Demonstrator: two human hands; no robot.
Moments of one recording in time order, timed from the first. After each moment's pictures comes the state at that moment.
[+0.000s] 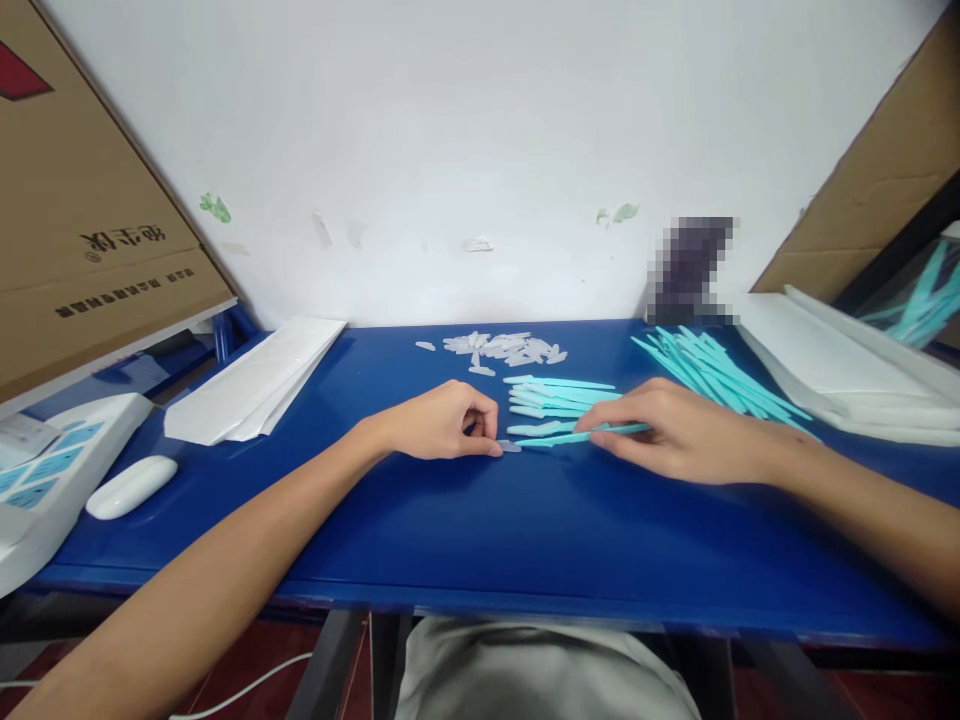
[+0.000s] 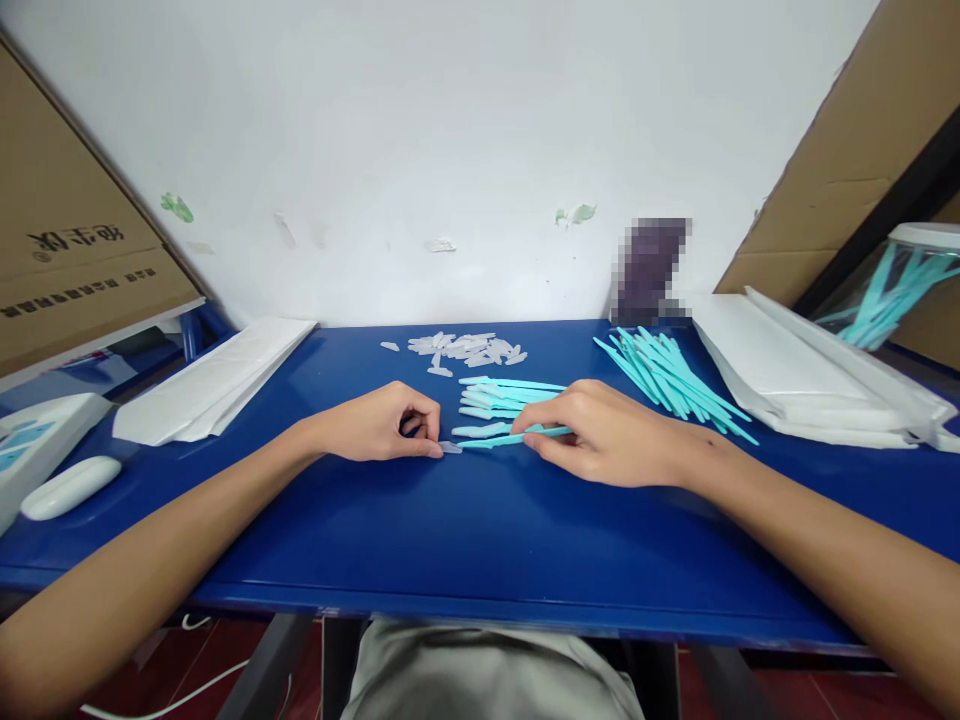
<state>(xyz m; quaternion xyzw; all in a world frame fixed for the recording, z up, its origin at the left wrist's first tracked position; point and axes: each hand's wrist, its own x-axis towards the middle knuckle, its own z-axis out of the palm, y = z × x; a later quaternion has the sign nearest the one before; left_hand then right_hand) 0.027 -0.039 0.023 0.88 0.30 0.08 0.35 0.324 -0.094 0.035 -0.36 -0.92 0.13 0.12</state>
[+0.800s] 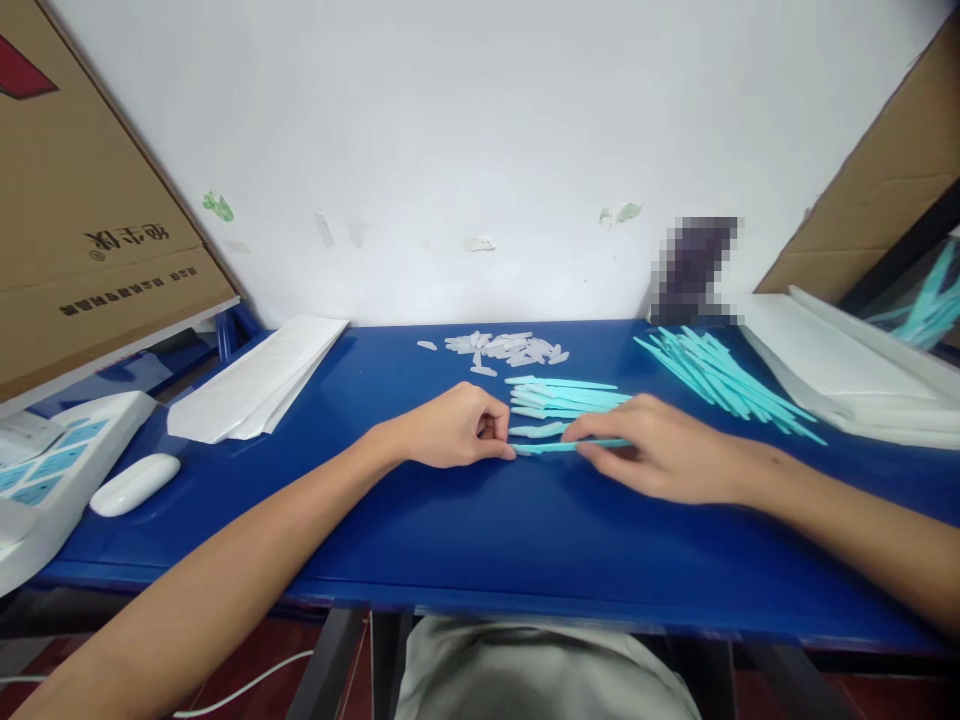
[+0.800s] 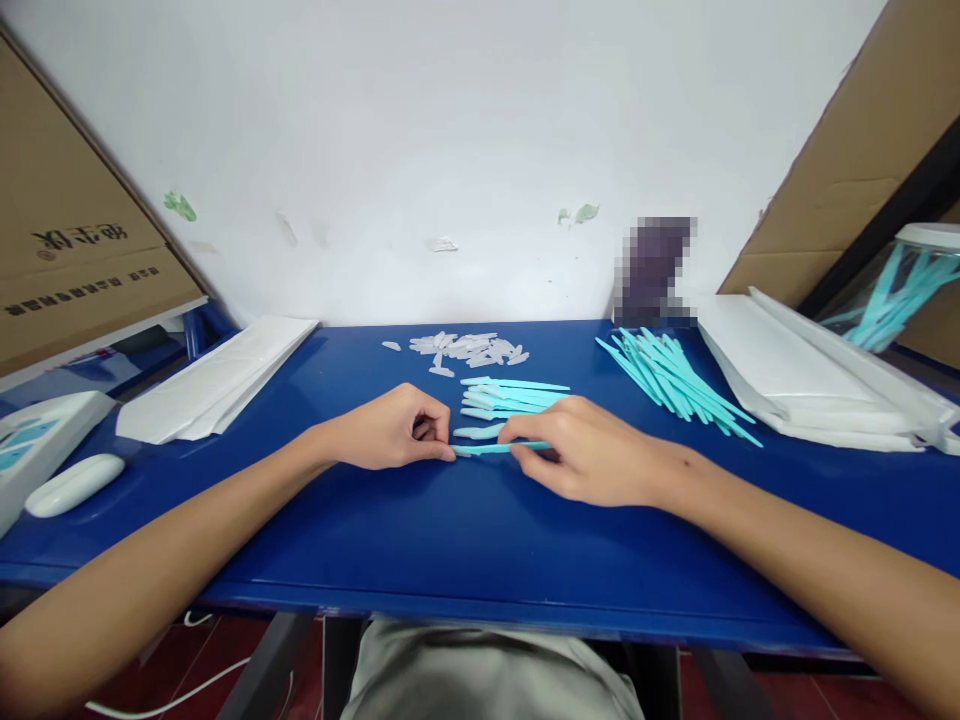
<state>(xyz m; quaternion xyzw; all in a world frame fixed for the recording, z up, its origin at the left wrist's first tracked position) 0.035 -0.044 0.021 0.89 0.30 0.10 0.34 0.311 -0.100 0.025 -0.35 -0.92 0.10 0.14</state>
